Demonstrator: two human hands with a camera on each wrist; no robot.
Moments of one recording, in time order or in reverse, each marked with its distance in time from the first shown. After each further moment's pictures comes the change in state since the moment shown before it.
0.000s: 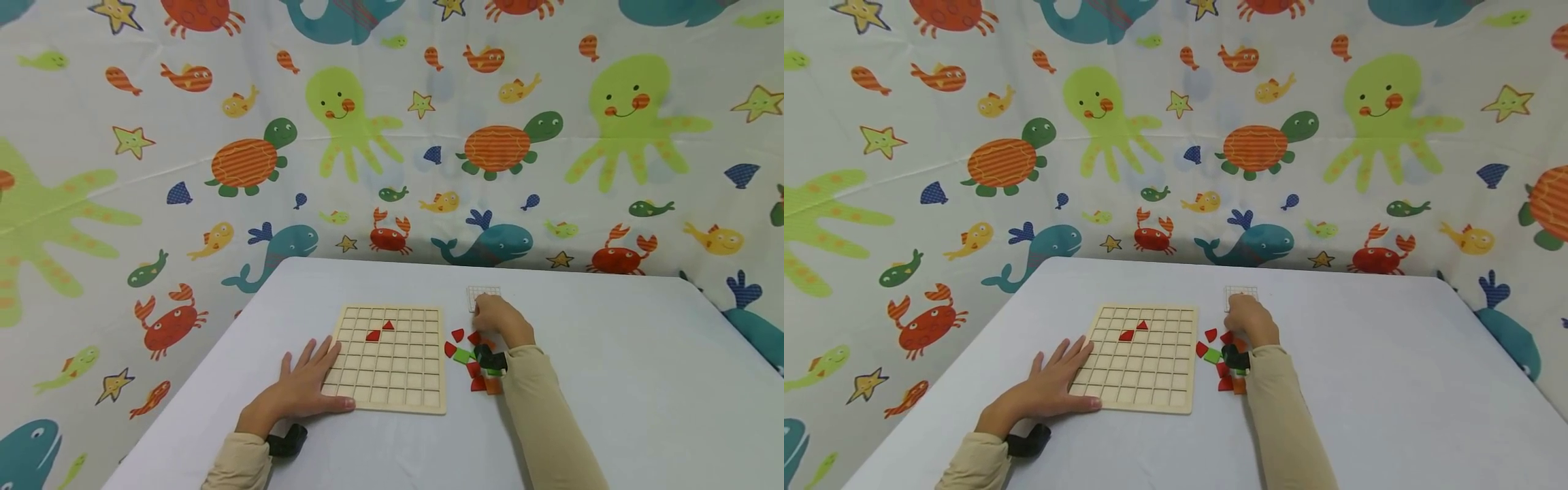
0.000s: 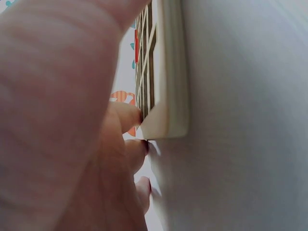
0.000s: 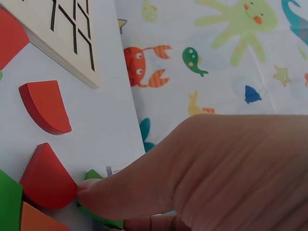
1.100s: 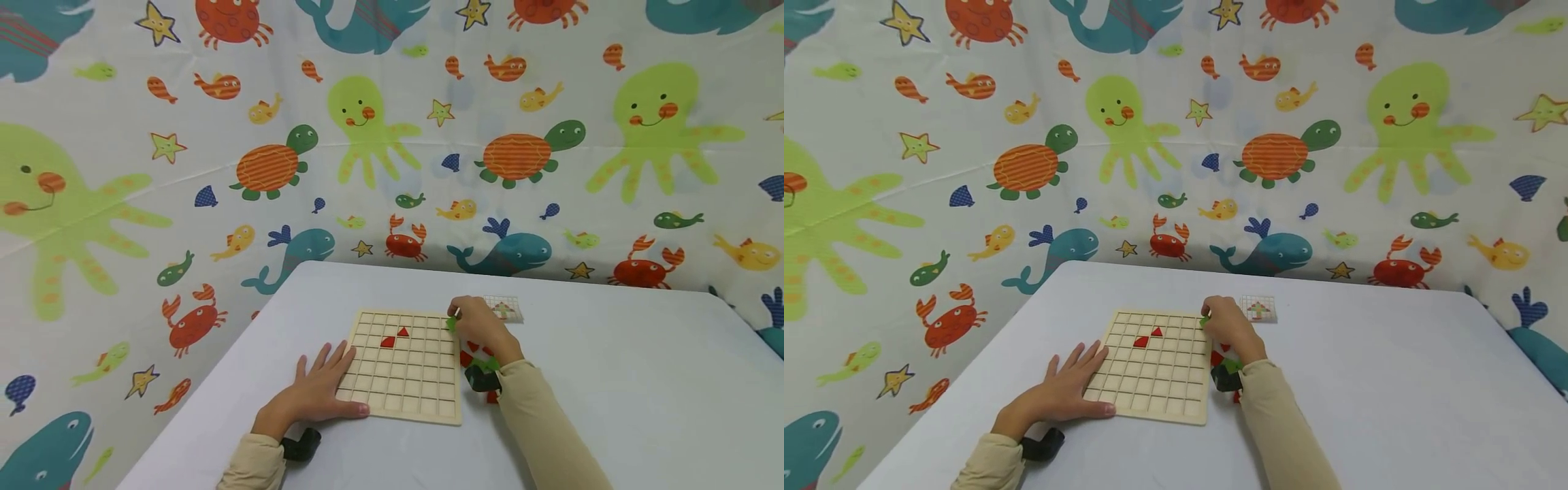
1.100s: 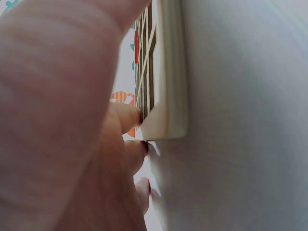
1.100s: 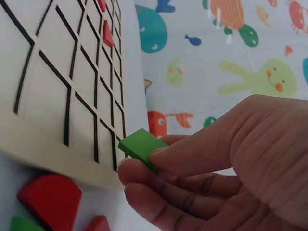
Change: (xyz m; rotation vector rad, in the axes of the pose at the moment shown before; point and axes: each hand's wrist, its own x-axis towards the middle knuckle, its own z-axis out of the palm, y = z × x) left_hand -0.006 -0.001 -0.001 -0.023 0.007 -0.010; right_hand 0.005 -0.053 0.028 0.151 0.136 -0.309
